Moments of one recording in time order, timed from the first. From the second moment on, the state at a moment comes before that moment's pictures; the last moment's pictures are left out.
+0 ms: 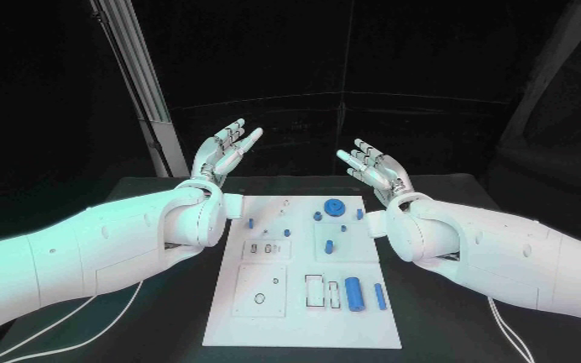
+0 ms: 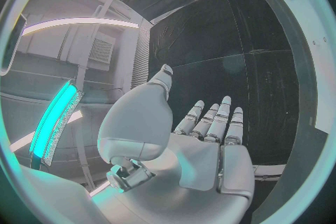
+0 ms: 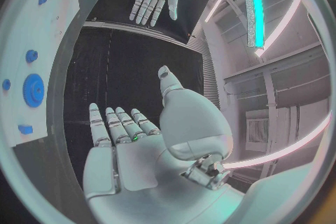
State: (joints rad) left arm 1.21 -0.70 -0.15 1.37 0.10 -0.58 0.63; left_hand 1.16 0.01 0.05 0.15 0.04 0.31 0.14 0.03 0.03 0.25 0.22 0.02 0.03 0.40 0.22 0.04 0.05 0.11 0.15 0.28 0.02 0.02; right arm 1.09 -0.72 -0.04 1.42 -0.09 -0.53 0.44; right_hand 1.13 0.12 -0.08 -0.02 0.20 0.14 0.13 0.02 0.02 0.20 0.20 0.02 0.02 0.20 0.20 0.02 0.02 0.06 0.27 0.28 0.03 0.04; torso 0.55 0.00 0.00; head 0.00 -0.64
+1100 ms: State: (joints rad) left arm 1.22 -0.79 -0.15 1.42 0.13 -0.43 0.67; left_hand 1.30 0.03 0.05 0.11 0.04 0.76 0.19 0.11 0.07 0.86 0.22 0.15 0.07 0.91 0.18 0.20 0.11 0.16 0.73 0.29 0.23 0.12; right arm 1.12 -0.74 -0.03 1.32 -0.50 -0.38 0.40; right_hand 1.36 0.16 -0.01 -0.23 0.19 0.81 0.20 0.08 0.06 0.90 0.20 0.10 0.06 0.94 0.16 0.12 0.06 0.16 0.75 0.27 0.22 0.11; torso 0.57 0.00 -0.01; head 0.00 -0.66
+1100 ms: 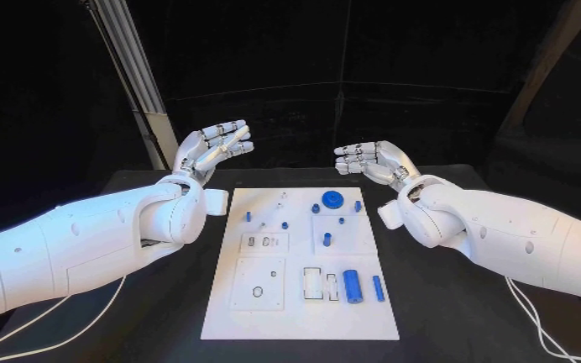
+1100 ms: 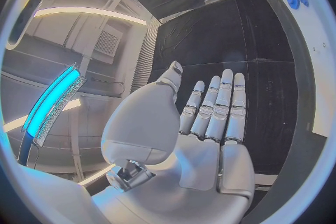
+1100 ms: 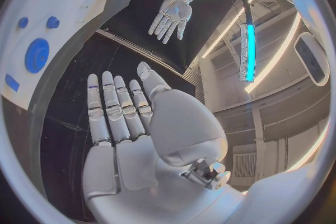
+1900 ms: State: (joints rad) left arm 1.22 -0.84 -0.16 1.57 0.10 -0.36 0.67; left_hand 1.31 0.04 0.04 0.09 0.04 0.88 0.22 0.13 0.07 0.94 0.20 0.16 0.07 0.99 0.16 0.21 0.10 0.18 0.80 0.27 0.24 0.12; right arm 1.18 -0.69 0.00 1.29 -1.37 -0.32 0.14; right_hand 1.36 0.09 0.04 -0.29 0.23 1.04 0.18 0.07 0.07 1.21 0.09 0.07 0.06 1.47 0.01 0.48 0.26 0.17 1.09 0.09 0.75 0.39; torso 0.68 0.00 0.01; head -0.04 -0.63
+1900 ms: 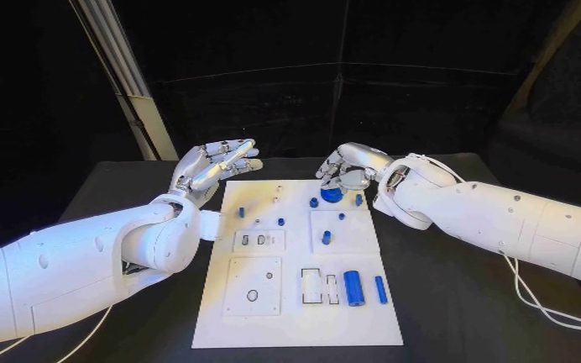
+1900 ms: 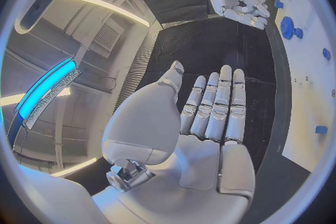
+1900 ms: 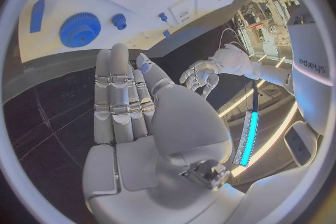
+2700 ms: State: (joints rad) left arm 1.22 -0.84 -0.16 1.58 0.11 -0.29 0.67; left_hand 1.31 0.04 0.03 0.08 0.04 0.88 0.22 0.12 0.07 0.94 0.20 0.15 0.07 0.99 0.16 0.21 0.10 0.18 0.80 0.27 0.24 0.11; right arm 1.18 -0.63 0.00 1.28 -1.66 -0.20 -0.01; right_hand 1.34 0.07 0.05 -0.28 0.20 0.98 0.19 0.06 0.07 1.11 0.12 0.07 0.06 1.47 0.01 0.91 0.62 0.17 1.08 0.10 0.92 0.48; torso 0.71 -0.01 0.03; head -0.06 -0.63
